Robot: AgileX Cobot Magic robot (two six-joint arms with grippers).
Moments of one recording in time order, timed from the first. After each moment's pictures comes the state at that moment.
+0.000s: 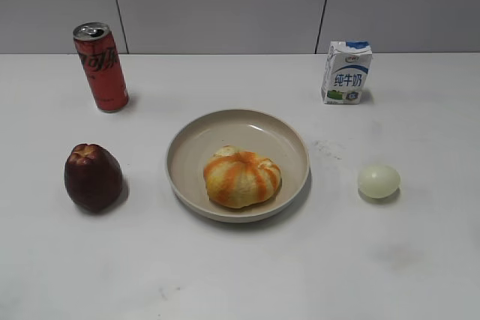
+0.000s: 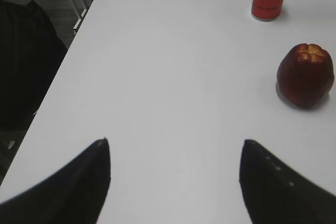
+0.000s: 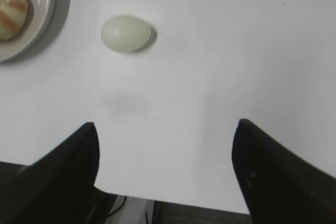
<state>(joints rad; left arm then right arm) 0.02 -0.01 -0.47 0.00 1.09 0.07 0.03 1.25 -1.12 0.18 1.20 -0.13</state>
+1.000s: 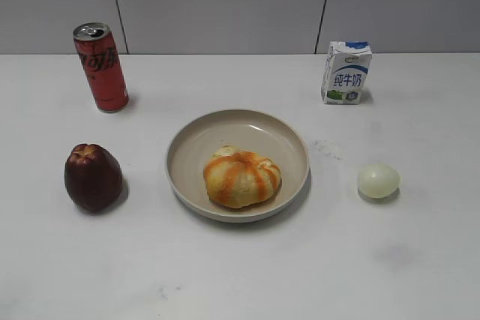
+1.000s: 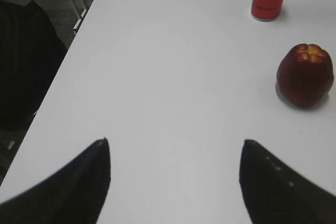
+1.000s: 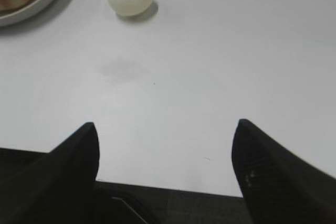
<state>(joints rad) 0.02 -0.01 -0.47 0.00 1.09 0.07 0.03 0.28 -0.50 0.18 1.04 -0.13</state>
